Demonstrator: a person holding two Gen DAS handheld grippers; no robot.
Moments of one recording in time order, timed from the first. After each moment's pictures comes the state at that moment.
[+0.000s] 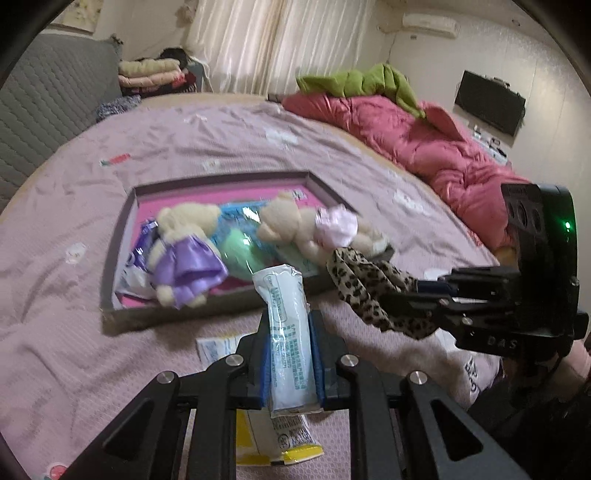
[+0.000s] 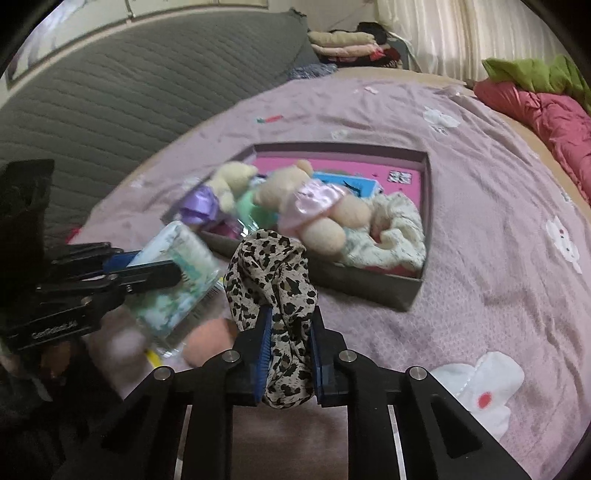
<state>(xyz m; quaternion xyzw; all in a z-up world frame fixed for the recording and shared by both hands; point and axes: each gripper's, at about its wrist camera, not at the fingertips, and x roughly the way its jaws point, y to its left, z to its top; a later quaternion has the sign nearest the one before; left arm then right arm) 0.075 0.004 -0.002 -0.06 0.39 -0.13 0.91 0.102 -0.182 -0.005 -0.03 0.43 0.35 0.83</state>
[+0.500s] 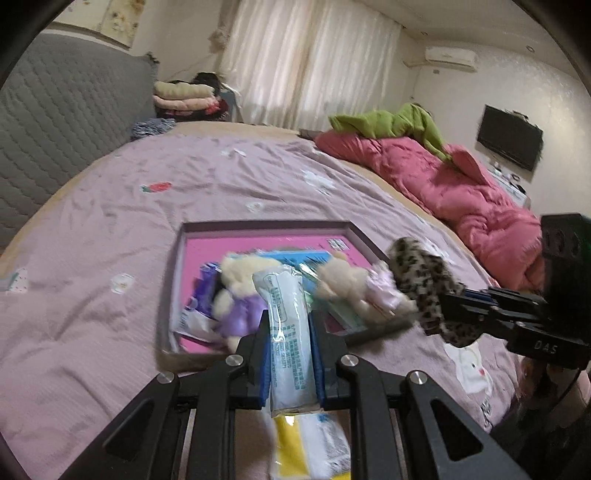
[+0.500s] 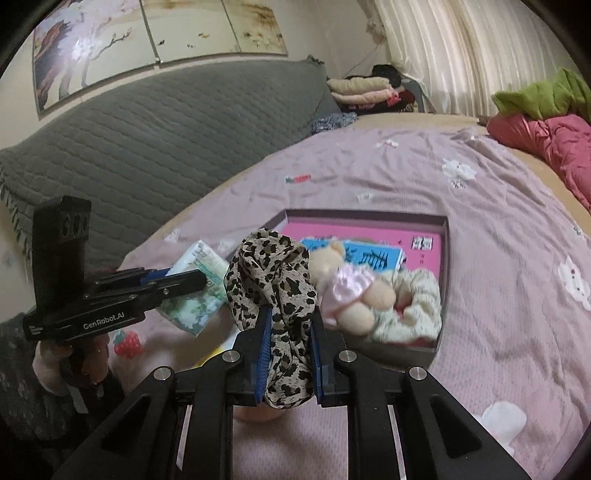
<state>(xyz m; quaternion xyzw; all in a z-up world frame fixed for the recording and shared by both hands) 0.086 0.051 0.021 -0.09 0.33 -0.07 0.94 0.105 -0.178 0.038 0.02 0.34 0.38 0.86</state>
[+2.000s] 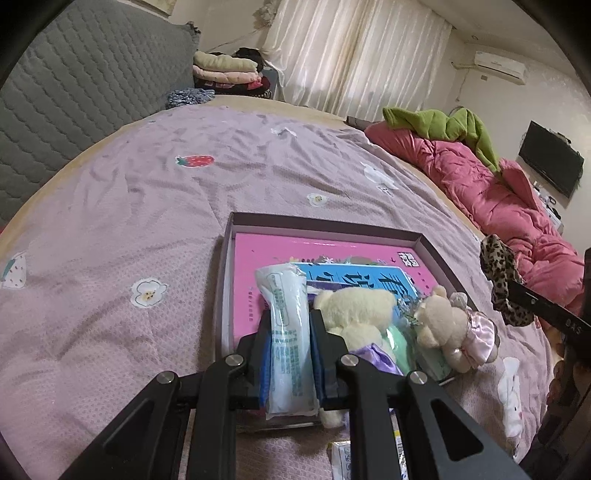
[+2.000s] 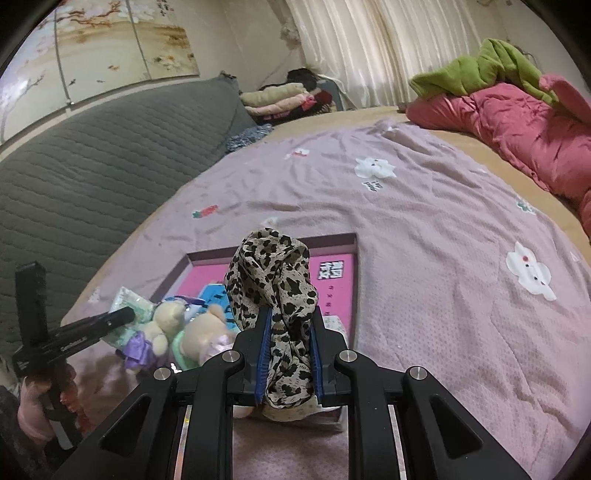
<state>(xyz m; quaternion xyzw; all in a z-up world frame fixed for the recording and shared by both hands) 0.159 0.103 -0.013 -0.12 0.38 -0.02 0.92 0.184 -0.206 0.027 0.06 0.37 0.23 0.90</state>
